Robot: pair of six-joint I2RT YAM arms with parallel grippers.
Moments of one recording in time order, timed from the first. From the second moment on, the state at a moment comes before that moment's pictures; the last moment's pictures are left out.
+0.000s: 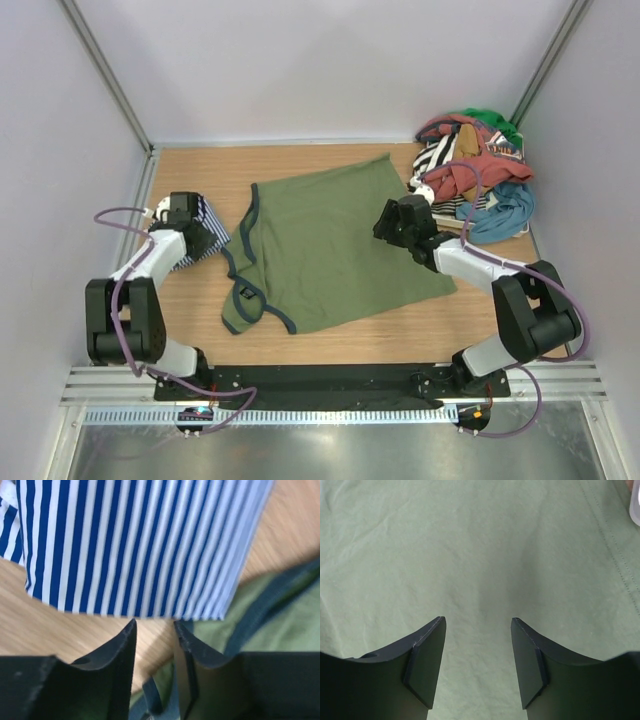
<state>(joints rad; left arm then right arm) 0.01 1.45 0.90 -0.45 -0.23 -0.79 0.39 1.49 0.79 0.05 0.14 0.60</state>
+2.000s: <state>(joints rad) -0.40 1.56 0.96 -0.55 -0.33 -0.47 0.39 1.55 0.72 0.17 0.21 0.61</state>
